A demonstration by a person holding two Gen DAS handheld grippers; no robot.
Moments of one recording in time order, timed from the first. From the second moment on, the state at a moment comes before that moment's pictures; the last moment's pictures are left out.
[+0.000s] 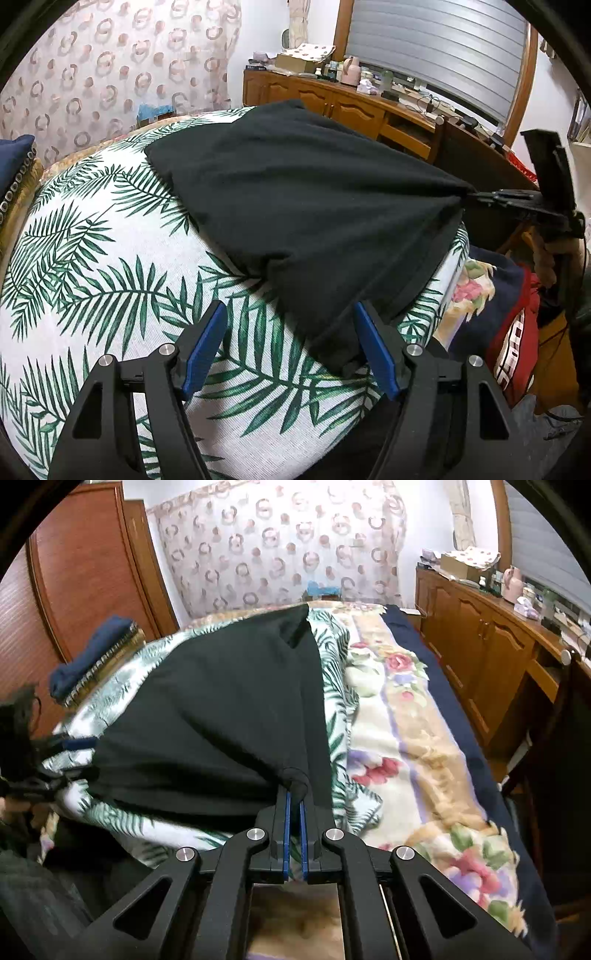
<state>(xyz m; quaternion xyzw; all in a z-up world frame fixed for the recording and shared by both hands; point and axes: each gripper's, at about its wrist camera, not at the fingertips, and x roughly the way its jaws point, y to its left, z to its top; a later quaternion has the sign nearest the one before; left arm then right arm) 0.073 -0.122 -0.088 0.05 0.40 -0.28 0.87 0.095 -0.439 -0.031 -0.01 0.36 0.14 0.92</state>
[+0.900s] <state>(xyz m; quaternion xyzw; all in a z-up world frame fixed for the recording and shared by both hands) 0.057 -0.140 -0.093 0.06 0.40 -0.32 0.85 0.109 -0.434 -0.040 0.02 0.35 0.12 0.93</state>
